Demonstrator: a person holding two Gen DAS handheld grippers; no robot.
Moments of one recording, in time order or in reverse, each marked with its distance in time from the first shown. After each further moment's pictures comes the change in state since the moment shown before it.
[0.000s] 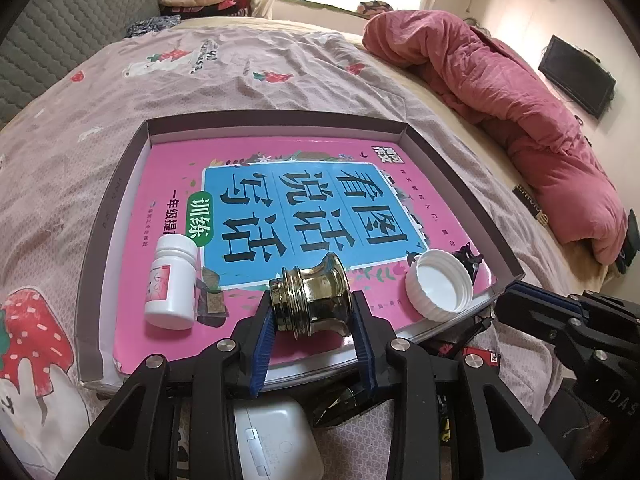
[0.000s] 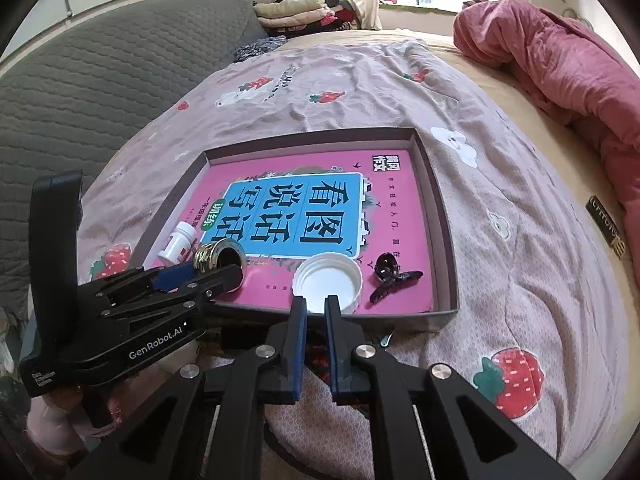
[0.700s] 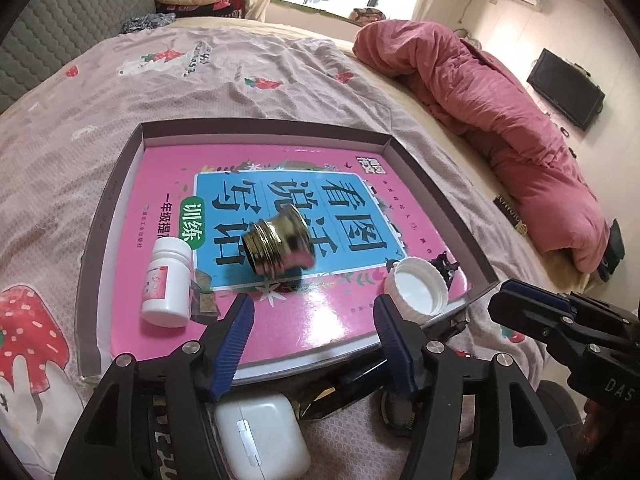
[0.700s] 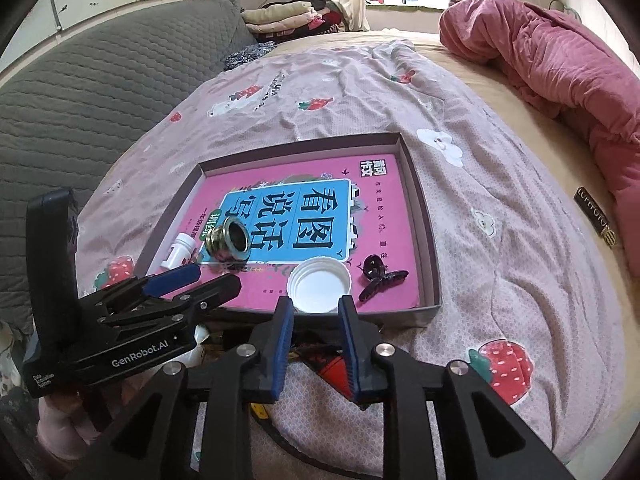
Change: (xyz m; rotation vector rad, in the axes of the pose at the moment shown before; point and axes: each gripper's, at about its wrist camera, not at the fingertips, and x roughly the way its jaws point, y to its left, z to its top) left arm -0.014 0.003 0.001 -0.024 -0.018 -0.076; right arm -0.015 -0.004 0.003 0.033 -0.012 -0.015
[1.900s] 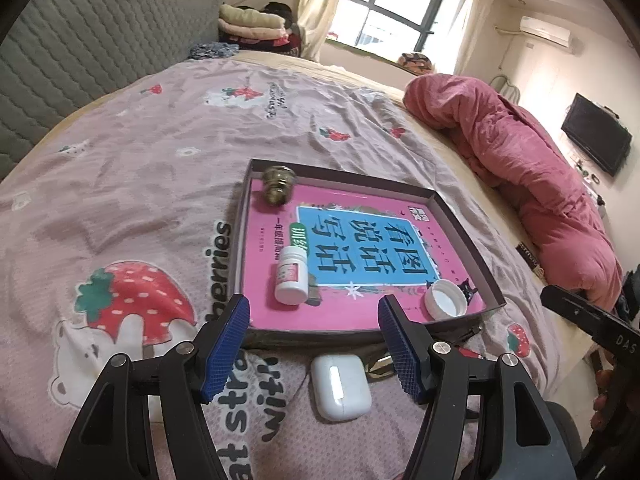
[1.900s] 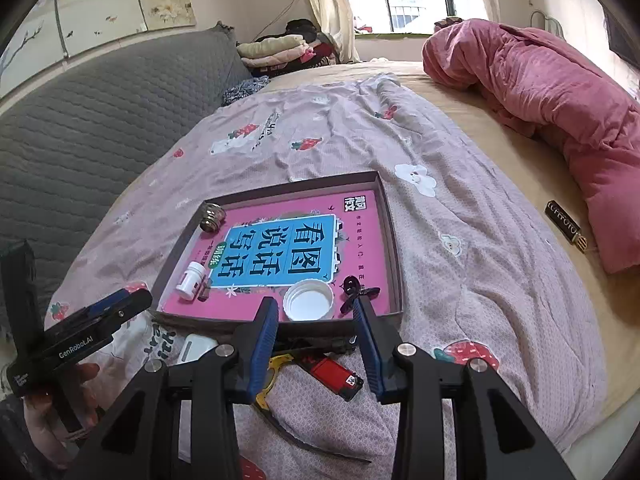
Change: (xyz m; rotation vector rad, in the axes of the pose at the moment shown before) left arm -0.094 0.036 -0.023 -0.111 -0.157 0.152; right arm -0.050 -0.010 -0.004 0.036 -0.124 0.001
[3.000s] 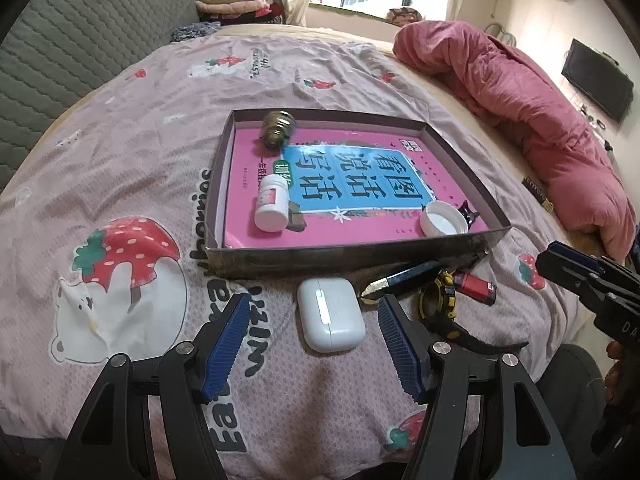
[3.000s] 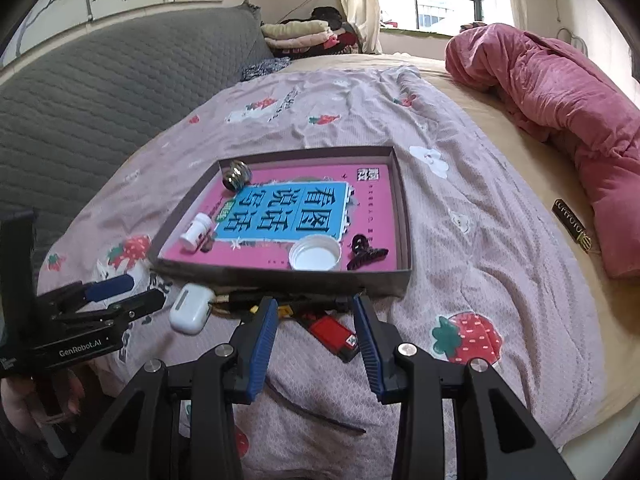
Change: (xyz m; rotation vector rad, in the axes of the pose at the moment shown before) left arm 0.004 -0.029 -0.039 0.120 0.145 0.055; right arm 0.005 0.010 -0.037 -0.125 0.062 0.003
